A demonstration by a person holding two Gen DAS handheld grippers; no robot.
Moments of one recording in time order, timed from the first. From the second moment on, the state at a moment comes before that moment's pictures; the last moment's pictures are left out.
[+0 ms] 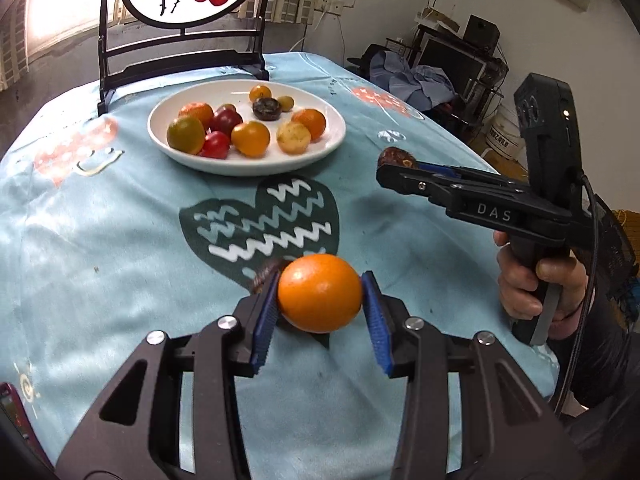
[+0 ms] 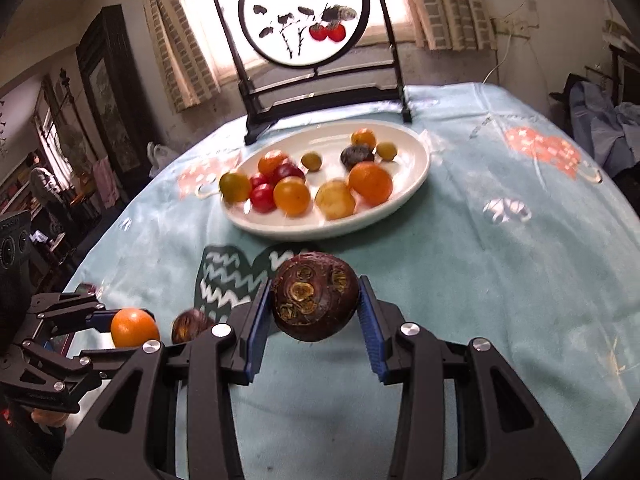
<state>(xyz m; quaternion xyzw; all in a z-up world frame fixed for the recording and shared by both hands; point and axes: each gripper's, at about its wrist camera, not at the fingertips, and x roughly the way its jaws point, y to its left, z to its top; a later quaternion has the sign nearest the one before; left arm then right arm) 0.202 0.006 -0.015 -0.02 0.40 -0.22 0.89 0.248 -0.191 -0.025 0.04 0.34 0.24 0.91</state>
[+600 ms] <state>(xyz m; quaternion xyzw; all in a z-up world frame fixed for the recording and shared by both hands) 0.386 0.014 -0.003 -0.04 0.40 -0.03 0.92 0.396 -0.160 -0.023 0.06 0.34 0.20 0.92</state>
